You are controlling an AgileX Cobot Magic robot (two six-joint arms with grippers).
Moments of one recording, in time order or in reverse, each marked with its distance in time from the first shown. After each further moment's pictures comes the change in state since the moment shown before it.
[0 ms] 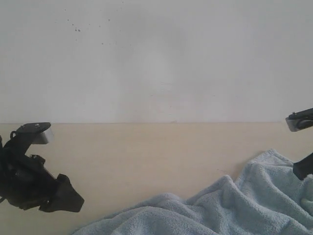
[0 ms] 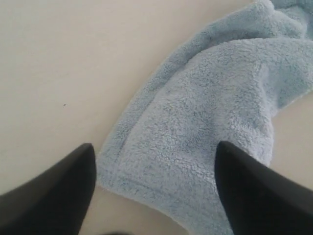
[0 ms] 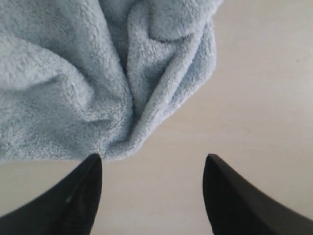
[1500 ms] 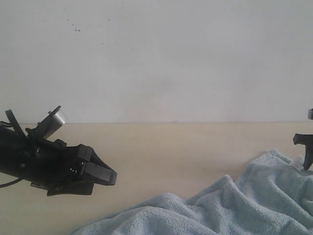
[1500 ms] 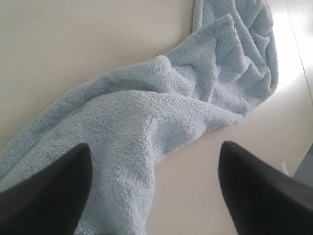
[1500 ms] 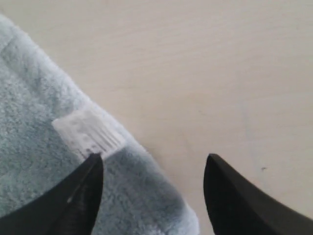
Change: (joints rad) left arm 0.000 0.088 -0.074 -0.402 0.193 0.074; right arm -0.362 0.670 -0.659 0.392 -0.120 -0.093
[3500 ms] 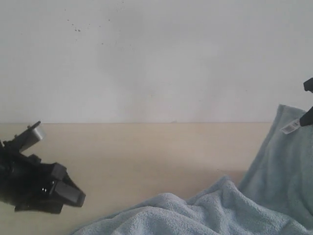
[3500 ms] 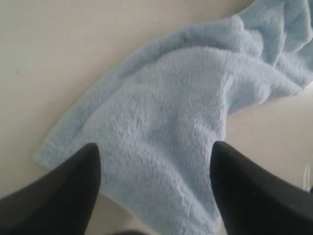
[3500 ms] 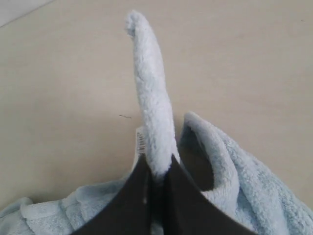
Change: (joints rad) left arm 0.117 0.000 0.043 0.211 0.024 -0.081; right arm -0.066 -0.454 0.360 0.566 -0.011 -0.394
